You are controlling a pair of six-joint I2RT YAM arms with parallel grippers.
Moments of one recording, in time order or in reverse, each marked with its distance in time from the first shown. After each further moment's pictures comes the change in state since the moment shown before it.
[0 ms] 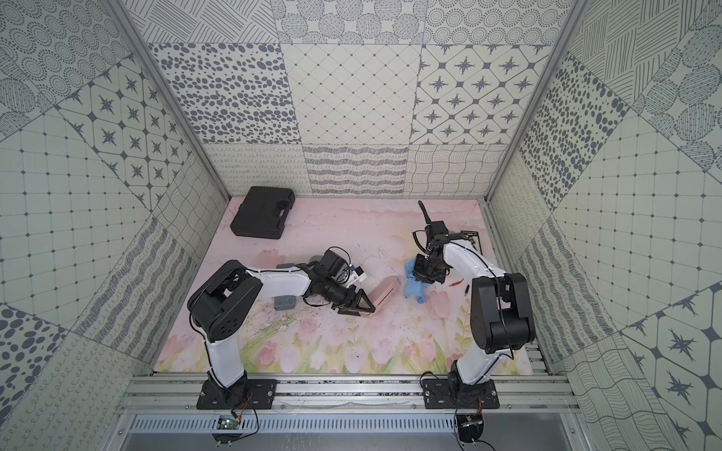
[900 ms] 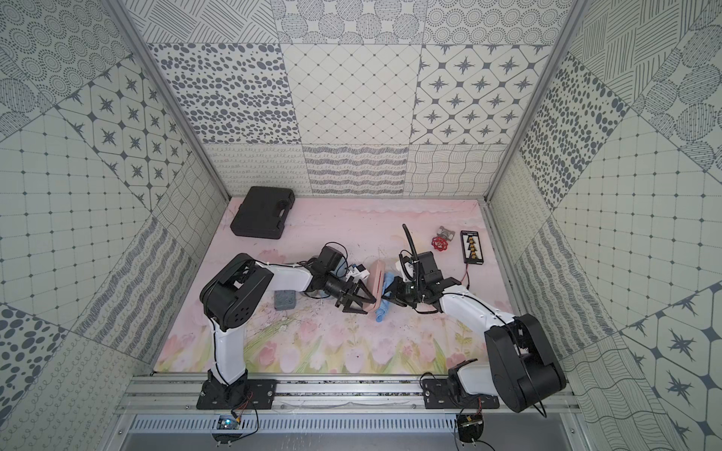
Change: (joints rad) left arm 0.051 0.087 0.042 0.110 0.307 -0.126; right arm 0.140 -0.365 -0.455 0.554 -0.461 0.200
